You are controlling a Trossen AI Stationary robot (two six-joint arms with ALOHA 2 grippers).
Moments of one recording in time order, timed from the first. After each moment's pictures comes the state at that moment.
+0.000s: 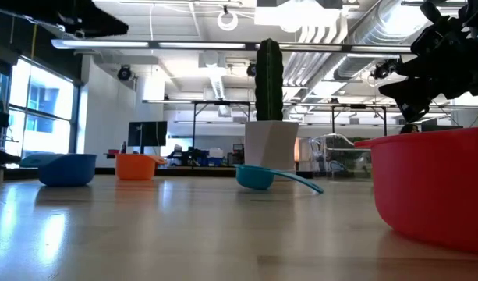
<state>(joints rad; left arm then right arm) -0.05 0.32 0.43 -0.16 -0.58 0.24 0.08 0.26 0.01 0.13 -0.04 0.36</state>
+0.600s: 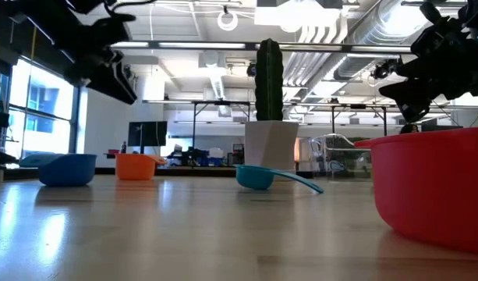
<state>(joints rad) 0.20 0.79 0.58 -0.52 -0.37 0.34 0.08 0.26 0.01 0.12 -0.04 0.36</state>
